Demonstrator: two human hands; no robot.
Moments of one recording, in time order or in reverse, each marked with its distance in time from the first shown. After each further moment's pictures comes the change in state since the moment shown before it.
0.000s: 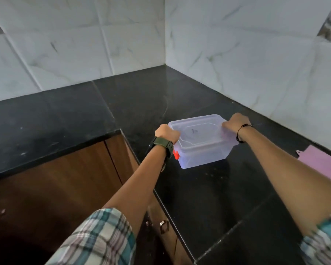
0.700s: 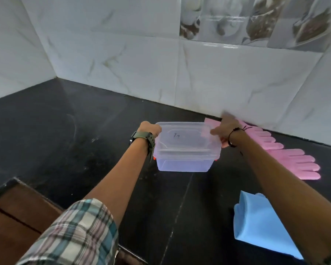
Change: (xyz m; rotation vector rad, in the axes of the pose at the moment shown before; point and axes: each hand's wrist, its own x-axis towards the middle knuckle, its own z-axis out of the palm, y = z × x) left_hand -0.018 0.096 0.122 -0.087 -0.466 0.174; right_hand -0.112 0.149 -0.088 0.139 0.237 0.434
